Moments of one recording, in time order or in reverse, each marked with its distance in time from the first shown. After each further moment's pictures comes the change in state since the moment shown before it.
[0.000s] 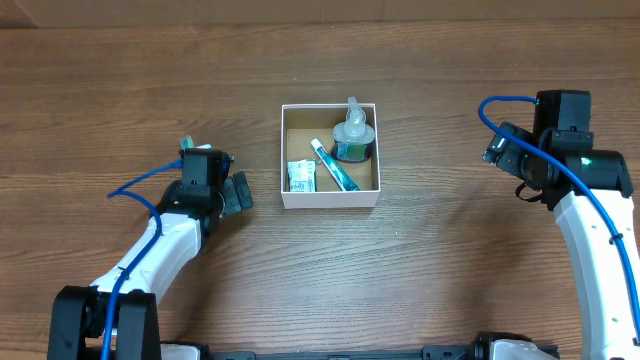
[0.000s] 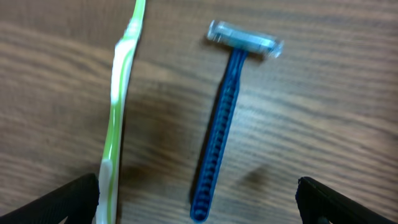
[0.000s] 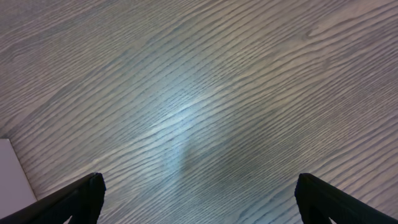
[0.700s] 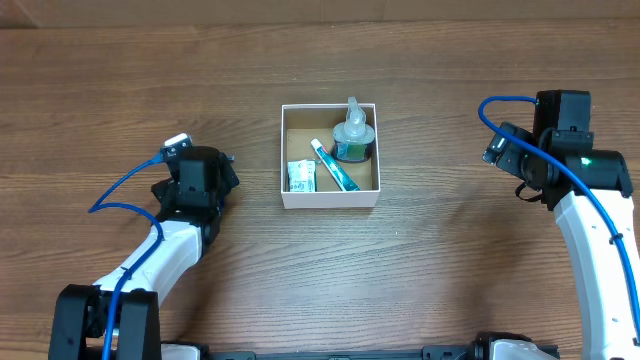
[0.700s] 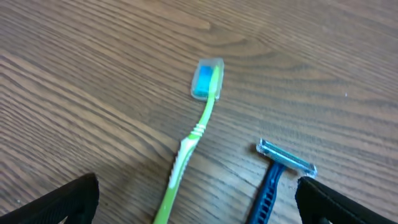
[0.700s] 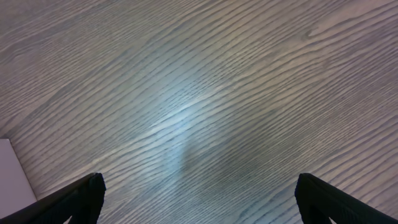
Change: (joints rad) left arm 0.003 0.000 -0.066 0.302 -0.256 -0.099; right arm 0.000 0.000 0.000 0.000 0.000 0.000
